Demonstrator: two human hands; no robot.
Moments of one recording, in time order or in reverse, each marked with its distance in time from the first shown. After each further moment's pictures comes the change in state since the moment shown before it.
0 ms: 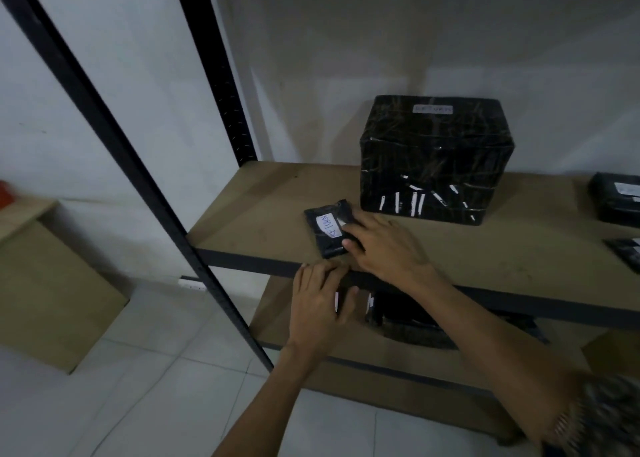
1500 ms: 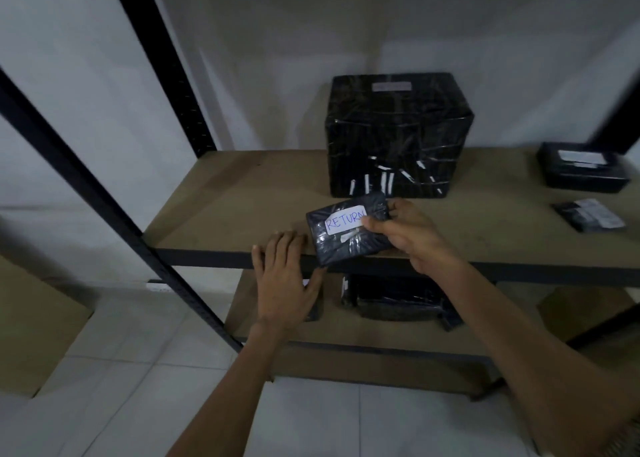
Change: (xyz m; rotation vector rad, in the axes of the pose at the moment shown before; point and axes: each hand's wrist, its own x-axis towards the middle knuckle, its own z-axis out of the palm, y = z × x) left_hand 0.014 -0.017 0.006 0.170 -0.200 -0.106; right_hand -0.040 0.039 -0.021 1.216 0.138 0.690
